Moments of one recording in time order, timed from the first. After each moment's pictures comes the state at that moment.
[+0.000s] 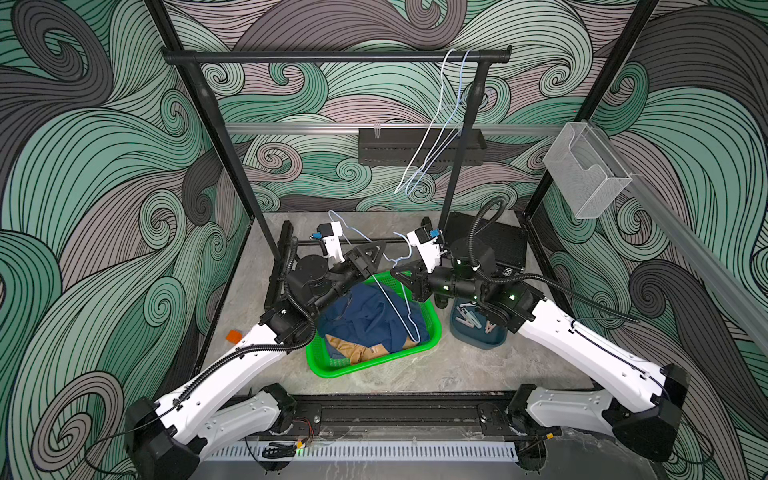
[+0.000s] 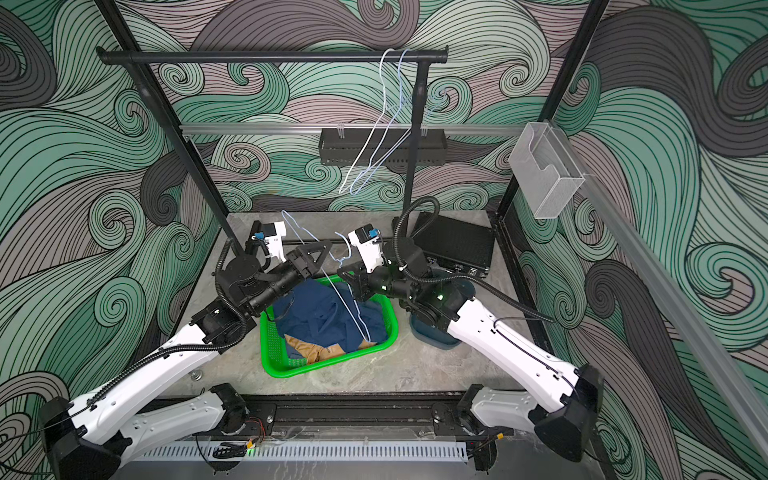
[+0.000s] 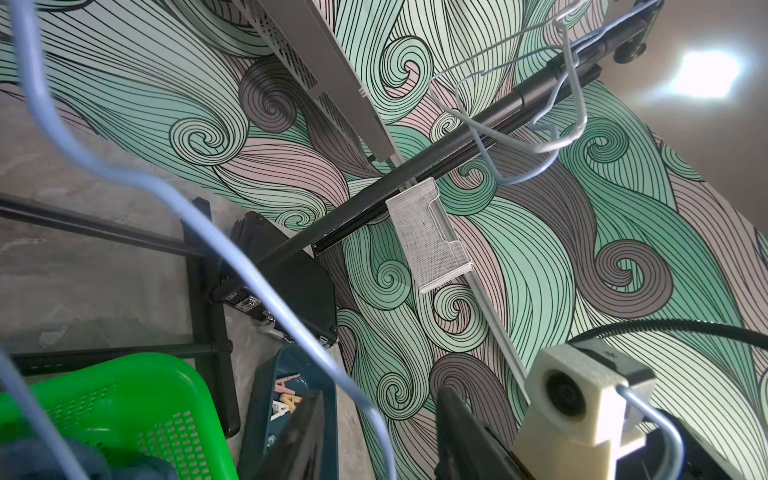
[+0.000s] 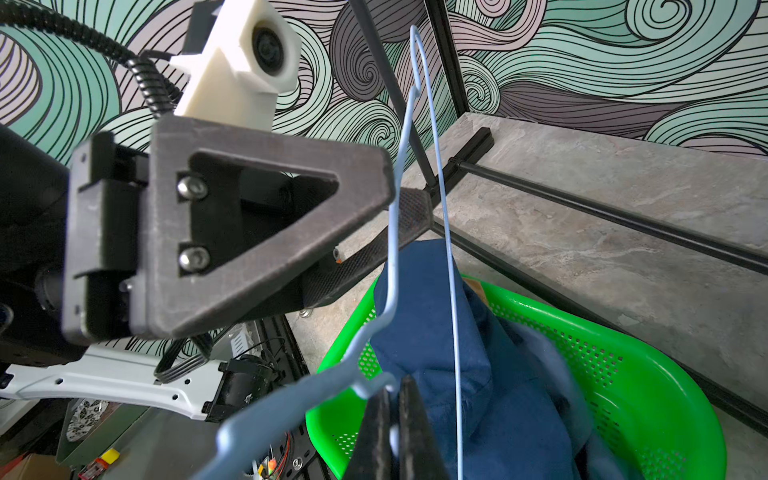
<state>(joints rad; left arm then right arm) -0.68 1.00 0.89 0.12 0.03 -1.01 0.83 1.23 1.21 -0.34 -0.26 0.33</state>
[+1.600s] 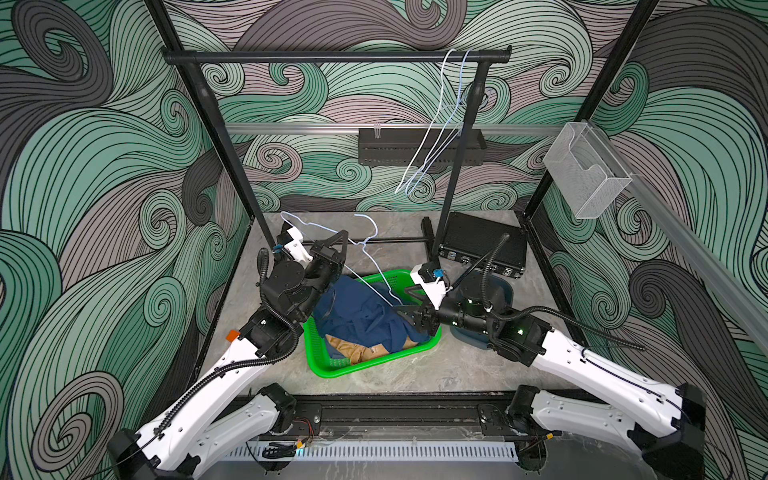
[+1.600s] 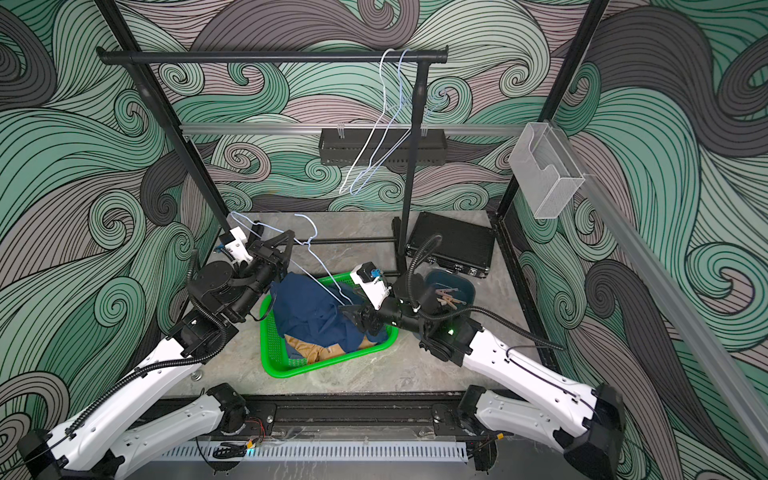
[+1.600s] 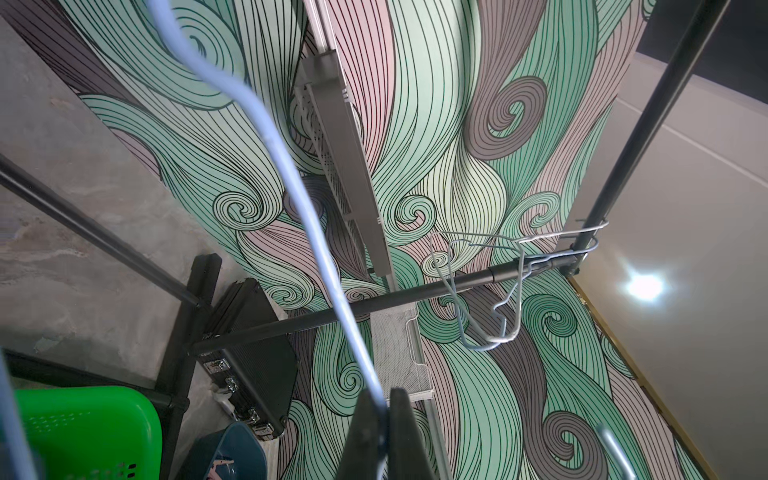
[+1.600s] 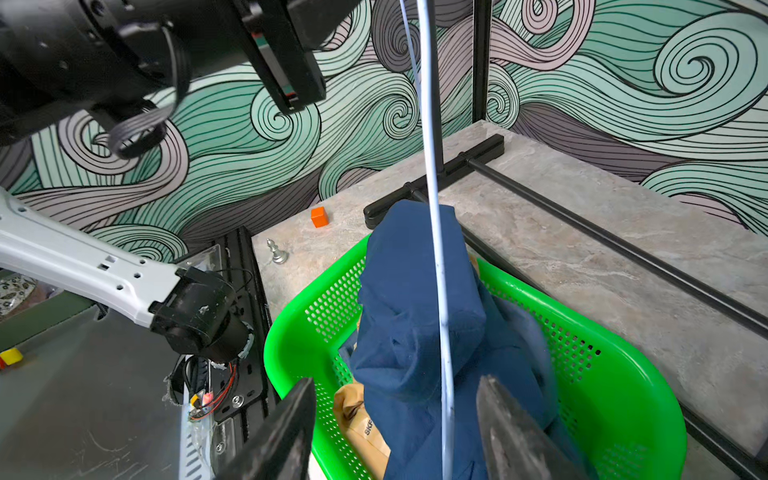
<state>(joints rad) -0.61 0.87 0.87 0.09 -0.22 -1.33 0.92 1.04 0.89 -0.18 -0.19 0.09</state>
